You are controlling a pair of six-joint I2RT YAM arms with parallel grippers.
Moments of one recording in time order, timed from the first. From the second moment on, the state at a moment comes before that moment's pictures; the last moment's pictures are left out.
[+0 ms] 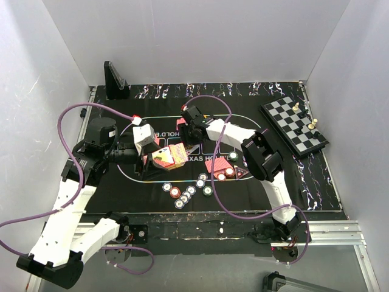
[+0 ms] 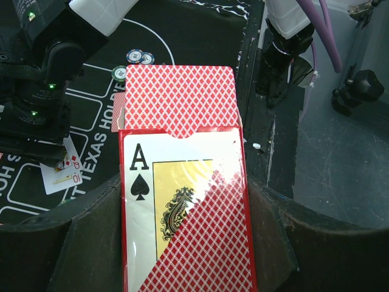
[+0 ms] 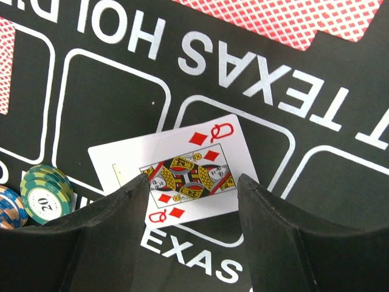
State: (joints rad) left arm -0.34 0.89 1.19 -0.87 0.96 0.39; right arm 0.77 2.21 1.72 -0.50 0.03 0.40
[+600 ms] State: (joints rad) left arm -0.34 0.87 1.19 -0.87 0.96 0.38; right arm 0.77 2.16 1.66 -0.57 0.14 0.39
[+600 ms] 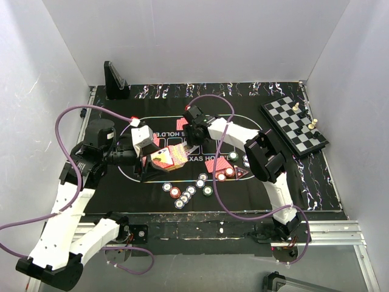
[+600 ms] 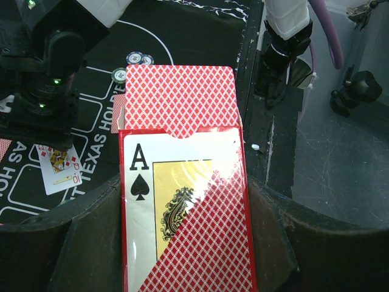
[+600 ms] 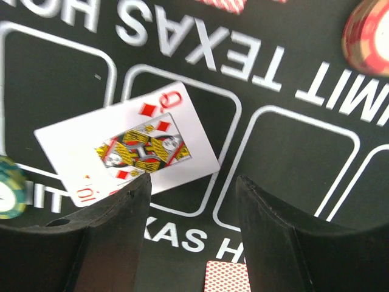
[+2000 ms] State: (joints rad) left arm -0.34 0.86 1.19 -0.86 0.96 0.35; right arm 0.81 2.09 1.51 -0.38 -0.08 0.49
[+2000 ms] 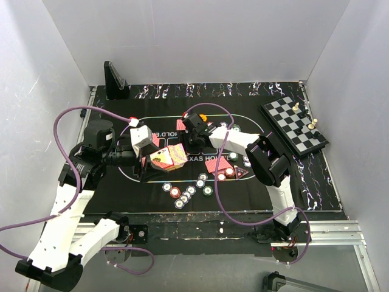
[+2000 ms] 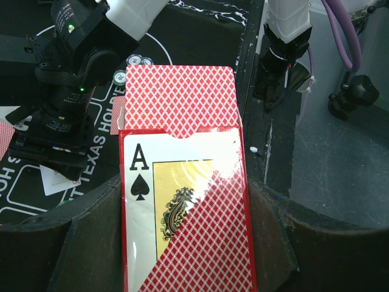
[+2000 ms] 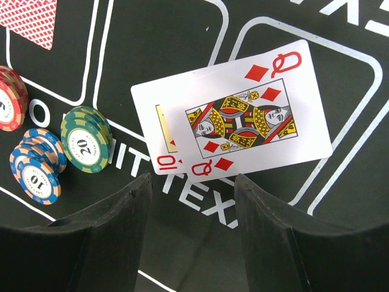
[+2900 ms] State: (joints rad) left arm -0.34 0.86 1.18 -0.84 0.95 0.35; right arm 0.86 2.20 1.69 -0.42 -0.14 0.46
